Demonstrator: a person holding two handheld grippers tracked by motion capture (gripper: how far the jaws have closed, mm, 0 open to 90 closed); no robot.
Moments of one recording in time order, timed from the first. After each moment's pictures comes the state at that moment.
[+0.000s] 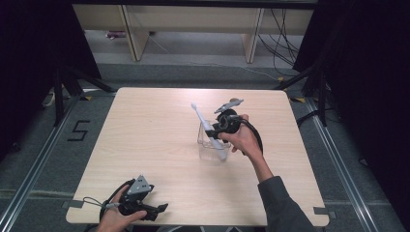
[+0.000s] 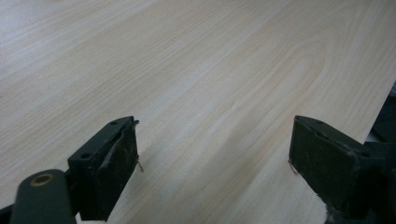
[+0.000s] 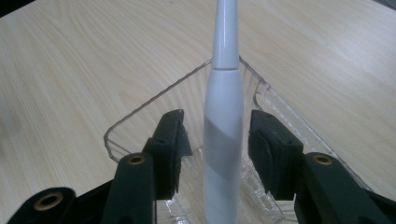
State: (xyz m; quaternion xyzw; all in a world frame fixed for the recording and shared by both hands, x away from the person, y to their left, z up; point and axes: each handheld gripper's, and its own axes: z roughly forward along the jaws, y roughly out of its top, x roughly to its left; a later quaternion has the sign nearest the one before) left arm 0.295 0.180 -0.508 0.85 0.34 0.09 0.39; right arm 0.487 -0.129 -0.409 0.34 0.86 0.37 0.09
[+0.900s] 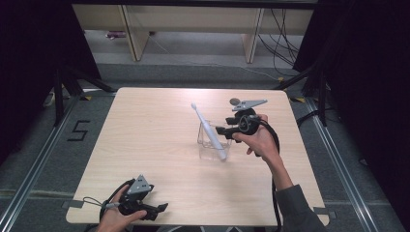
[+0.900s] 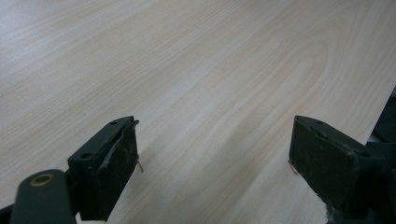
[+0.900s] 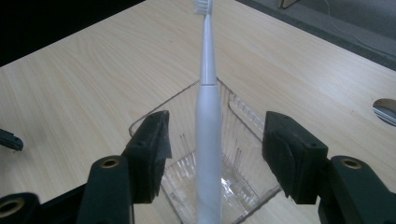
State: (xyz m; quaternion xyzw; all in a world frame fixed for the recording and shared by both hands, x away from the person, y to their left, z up) left arm 0.297 0.182 -0.508 0.85 0.34 0.10 0.38; right arm 0.458 -0.170 -0.376 0.34 0.84 0.42 0.13
